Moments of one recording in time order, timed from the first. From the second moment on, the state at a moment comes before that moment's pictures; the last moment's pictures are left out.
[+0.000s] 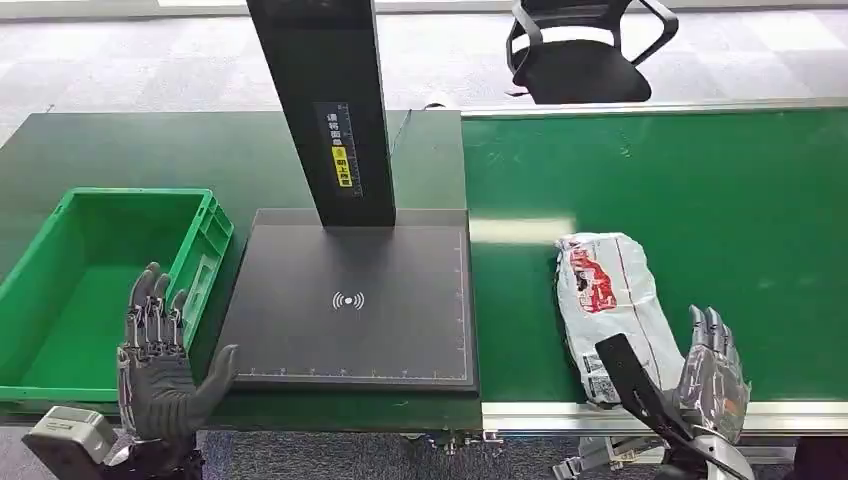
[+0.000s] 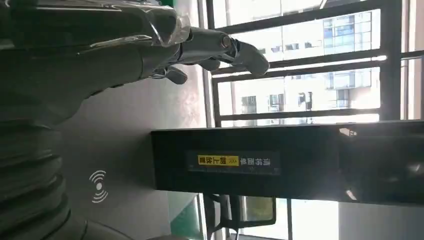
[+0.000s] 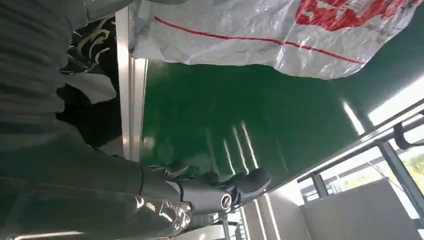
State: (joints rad) left arm 0.20 -0.19 0.00 -1.82 -0.14 -0.03 -0.36; right arm 0.19 0.14 -0.19 -1.69 1.14 -0.03 0.13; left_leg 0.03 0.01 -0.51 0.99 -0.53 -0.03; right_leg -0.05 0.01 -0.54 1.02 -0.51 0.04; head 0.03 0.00
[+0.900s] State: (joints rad) left arm 0.13 -0.15 -0.01 -1.73 -0.08 -0.06 -0.40; right arm -0.04 -0.17 -0.30 -1.21 0.88 0.29 -0.12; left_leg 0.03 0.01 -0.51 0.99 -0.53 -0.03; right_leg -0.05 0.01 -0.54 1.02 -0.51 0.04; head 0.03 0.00
